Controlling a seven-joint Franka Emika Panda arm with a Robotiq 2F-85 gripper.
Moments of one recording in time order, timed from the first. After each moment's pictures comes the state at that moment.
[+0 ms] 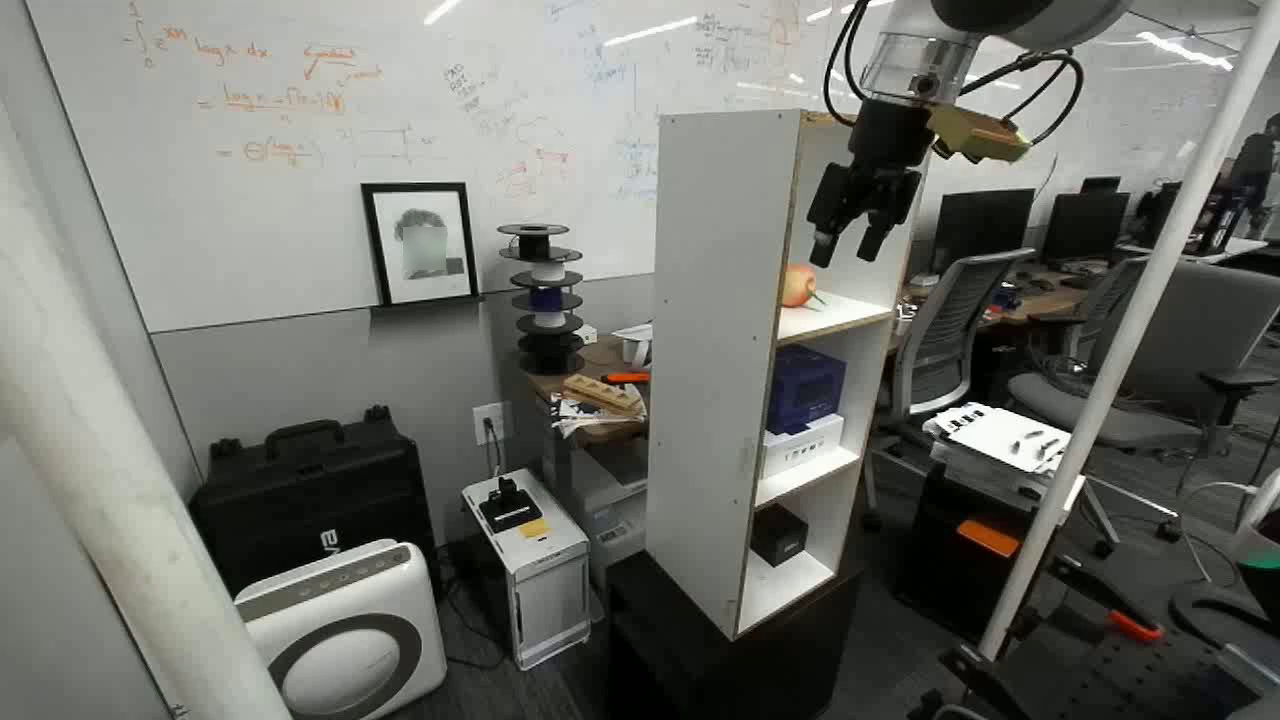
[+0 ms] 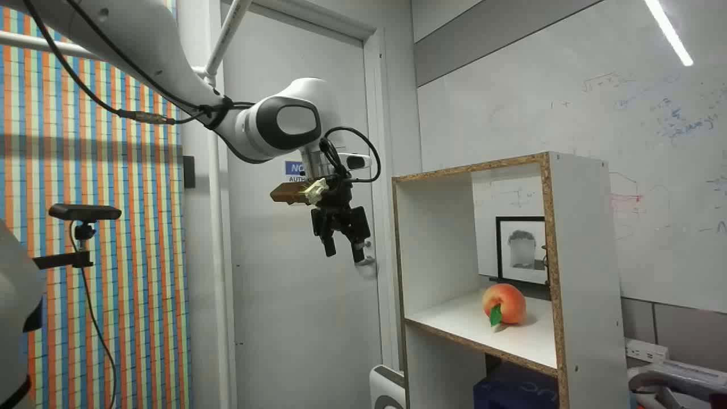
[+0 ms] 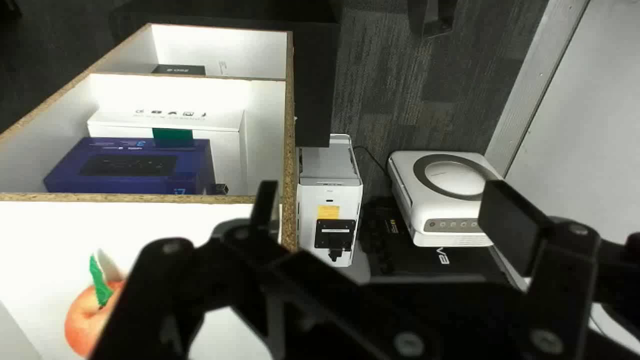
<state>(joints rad) 0.06 -0.37 0.05 -2.42 0.03 2.26 -0.01</state>
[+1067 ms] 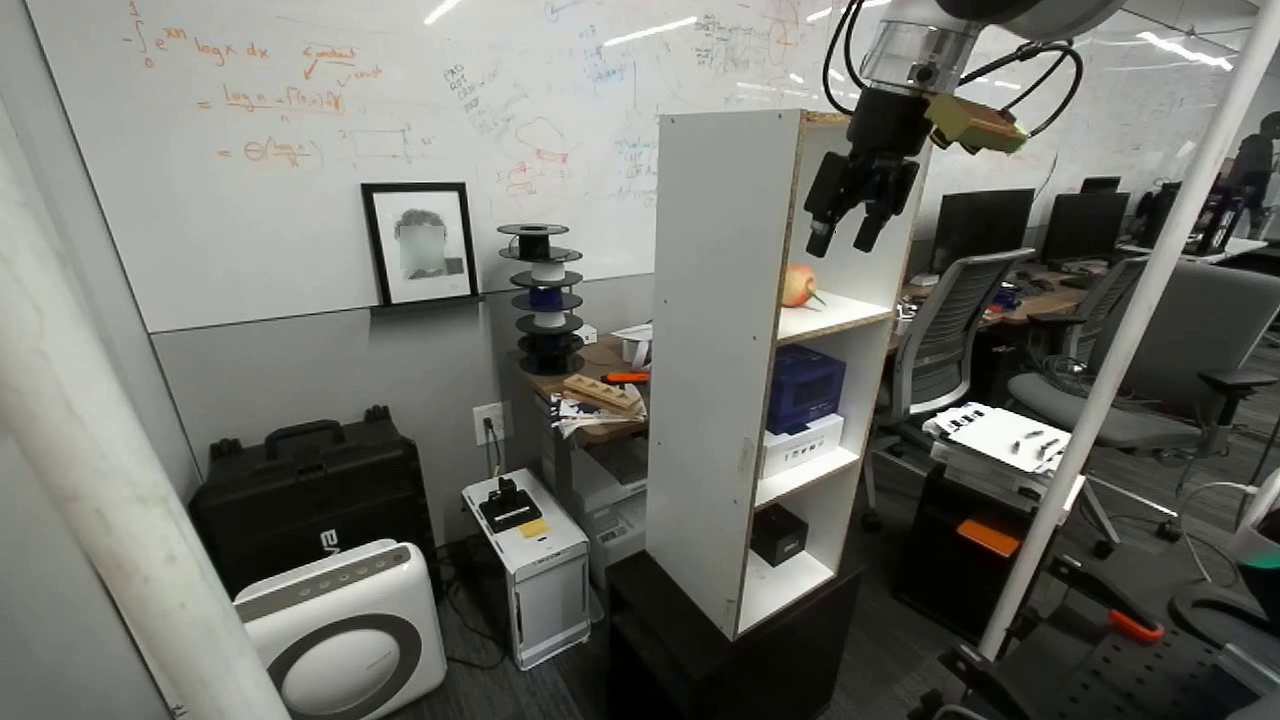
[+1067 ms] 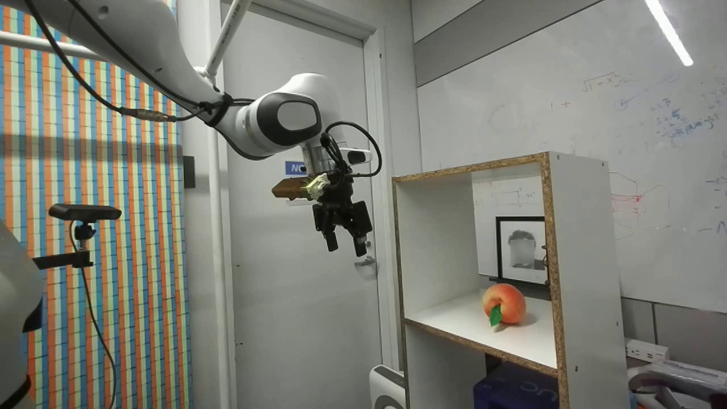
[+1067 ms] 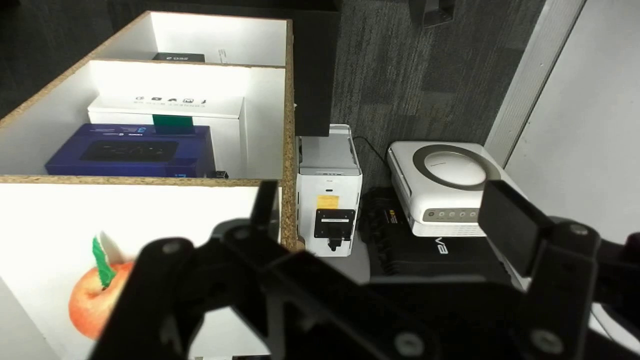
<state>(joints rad) 0.06 -0.37 0.05 -2.41 0.03 2.26 -0.01</state>
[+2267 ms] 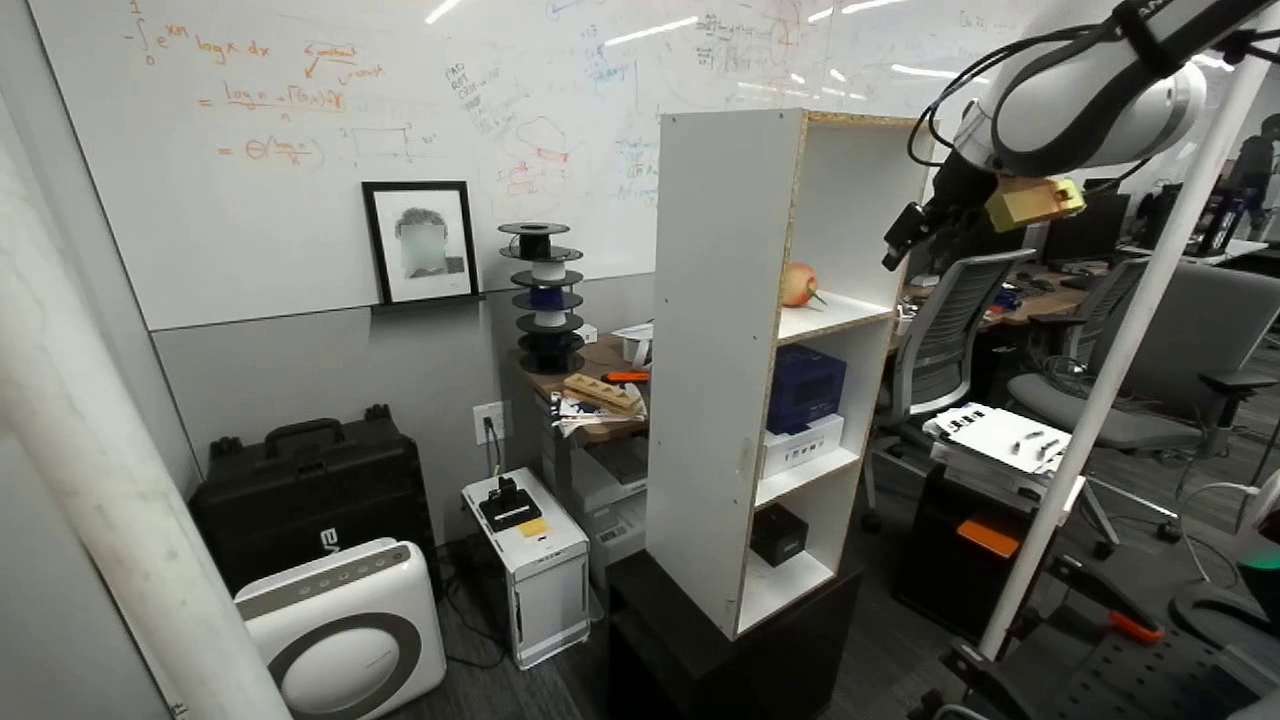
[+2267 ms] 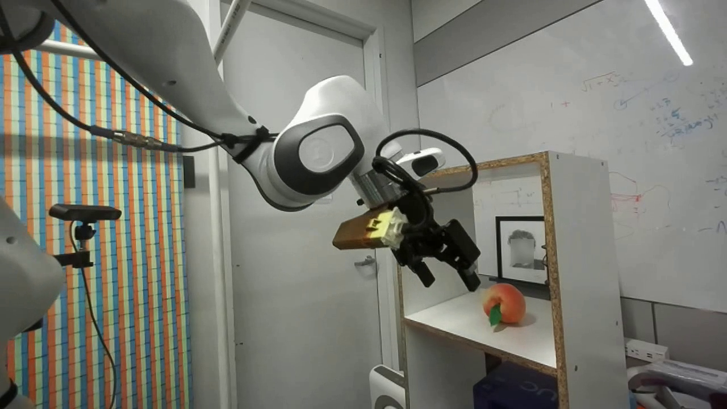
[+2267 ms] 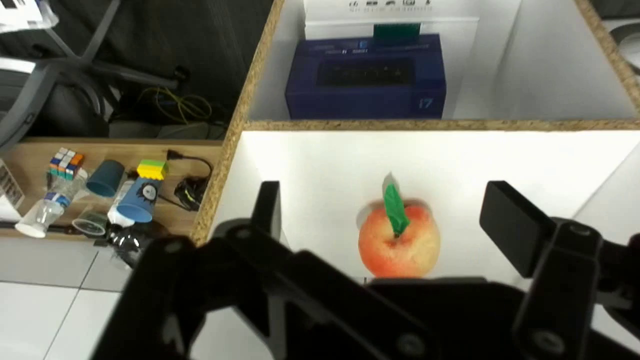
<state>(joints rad) -0.17 -0.25 -0.13 -2.56 -0.20 2.86 -0.10</state>
